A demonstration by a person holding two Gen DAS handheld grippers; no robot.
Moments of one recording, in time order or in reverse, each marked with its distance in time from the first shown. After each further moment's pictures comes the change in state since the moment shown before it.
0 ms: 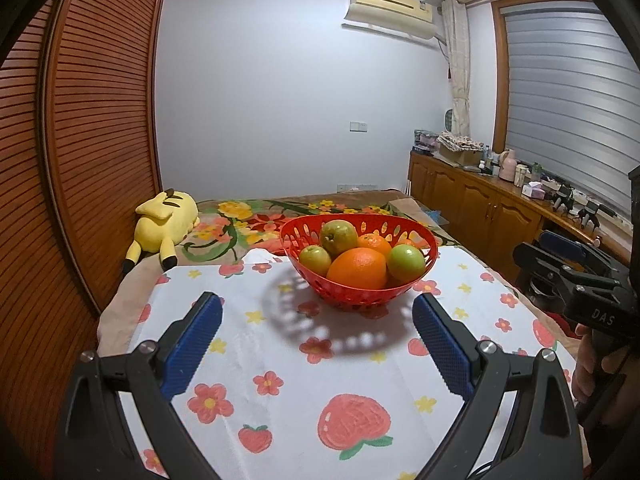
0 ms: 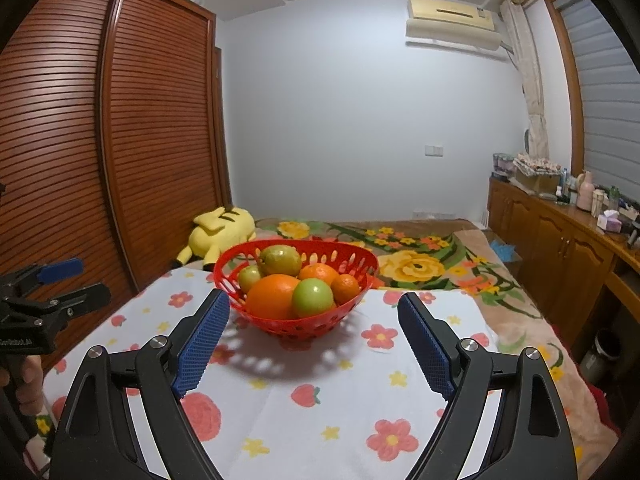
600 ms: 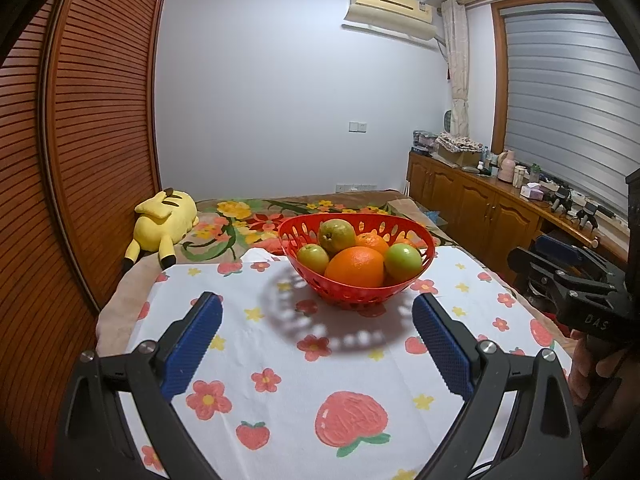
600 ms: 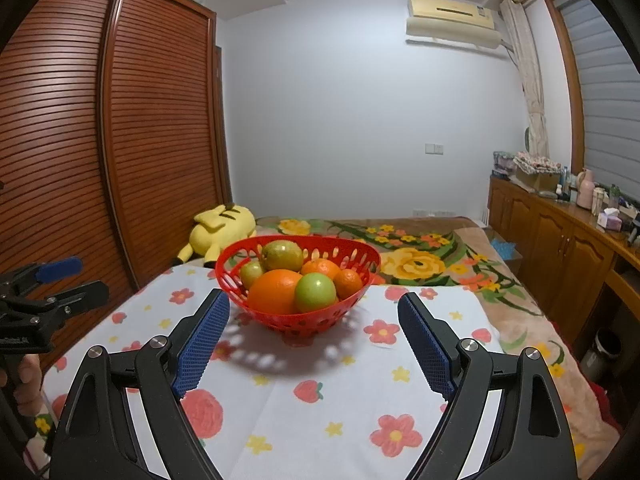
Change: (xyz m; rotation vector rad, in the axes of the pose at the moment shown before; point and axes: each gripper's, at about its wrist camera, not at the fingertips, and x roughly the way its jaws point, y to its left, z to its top) left arm -0.004 -0.002 -0.004 -0.002 -0.003 -0.003; right arm -0.002 0.002 -0.002 -0.002 0.000 -0.005
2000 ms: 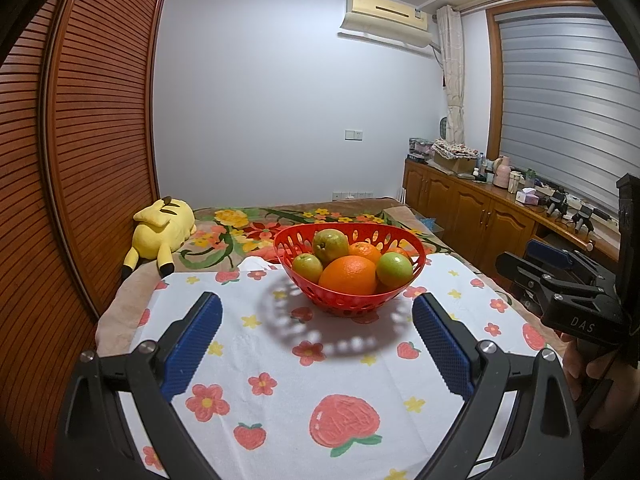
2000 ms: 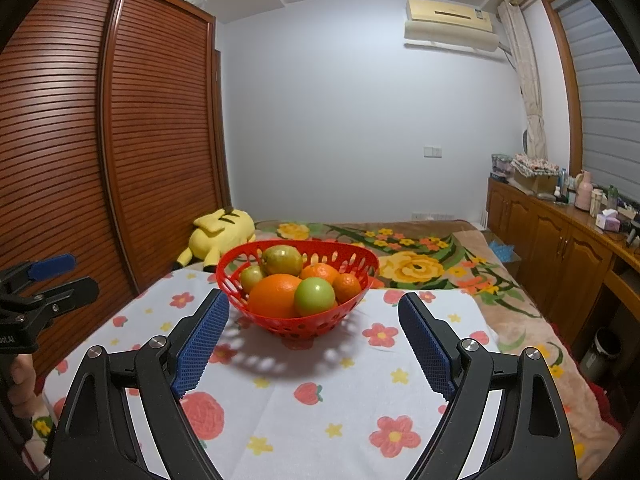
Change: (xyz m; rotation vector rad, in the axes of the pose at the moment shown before) left arm -0.012 -0.005 0.006 0.003 -0.023 -0.010; right arm 0.000 0.002 -0.001 0.002 -0.007 -0.002
